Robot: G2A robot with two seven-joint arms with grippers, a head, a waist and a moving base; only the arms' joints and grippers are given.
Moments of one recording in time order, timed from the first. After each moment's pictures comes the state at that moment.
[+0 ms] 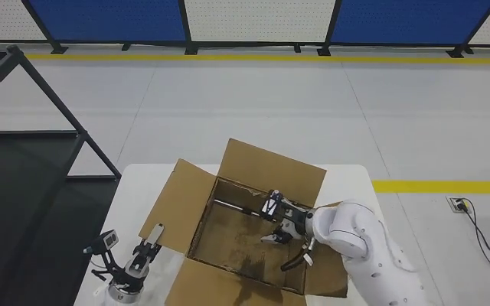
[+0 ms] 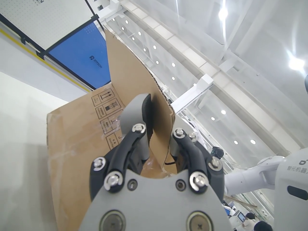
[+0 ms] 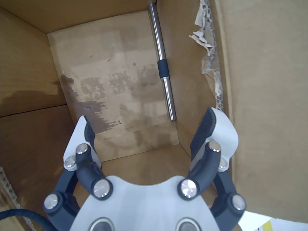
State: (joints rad) left arm 1.32 -1.23 -1.55 -1.40 -0.15 -1.01 -0.35; right arm -0.72 -1.29 1.13 -1.52 -1.00 -0.67 1.03
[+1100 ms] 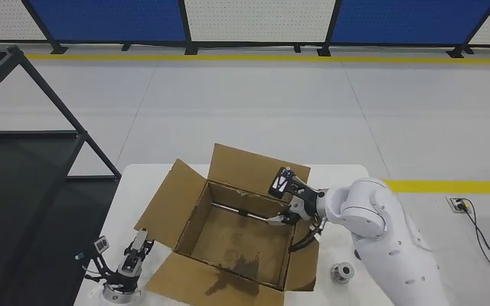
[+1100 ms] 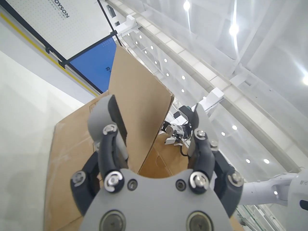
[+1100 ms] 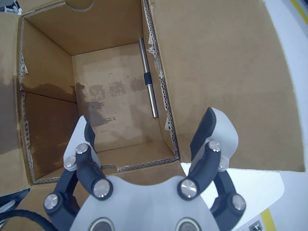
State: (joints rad) left arm 1.32 -1.23 -1.58 -1.33 -0.13 -1.01 -0.25; right arm -0.60 -1.26 1.15 -1.48 -0.86 -0.65 1.09
